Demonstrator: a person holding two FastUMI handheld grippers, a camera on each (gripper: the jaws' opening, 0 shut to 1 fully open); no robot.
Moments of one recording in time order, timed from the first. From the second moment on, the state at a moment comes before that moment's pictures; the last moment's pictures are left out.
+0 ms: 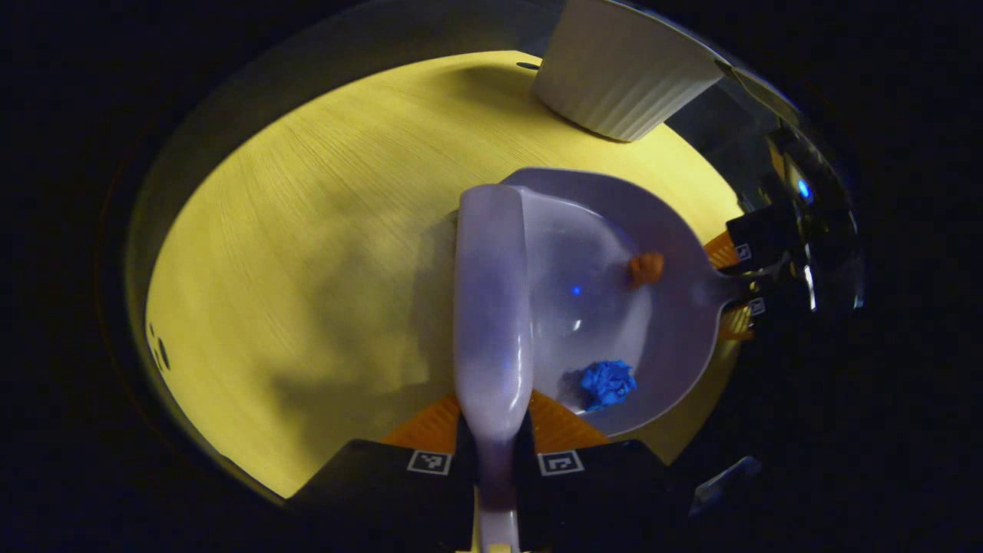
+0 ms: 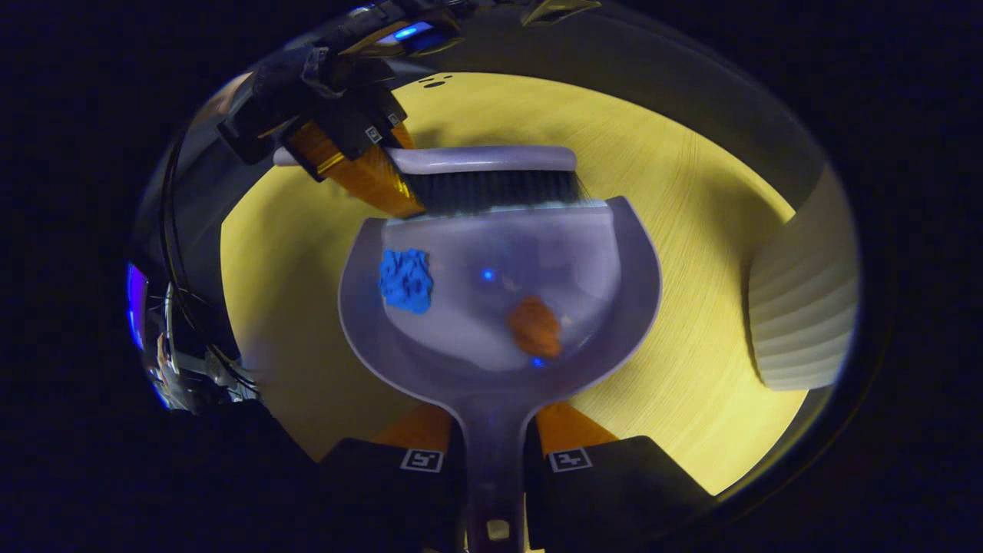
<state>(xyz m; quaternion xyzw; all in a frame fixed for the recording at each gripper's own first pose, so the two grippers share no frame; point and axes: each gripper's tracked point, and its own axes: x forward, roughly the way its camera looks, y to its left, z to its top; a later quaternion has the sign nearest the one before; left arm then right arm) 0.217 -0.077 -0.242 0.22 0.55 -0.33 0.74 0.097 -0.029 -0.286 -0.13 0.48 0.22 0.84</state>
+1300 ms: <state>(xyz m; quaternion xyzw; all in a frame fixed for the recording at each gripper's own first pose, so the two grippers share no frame) 0.104 0.094 -0.297 0.00 0.35 -0.09 0.93 0.094 -0.093 -0.135 -0.11 0.41 0.17 0.89</state>
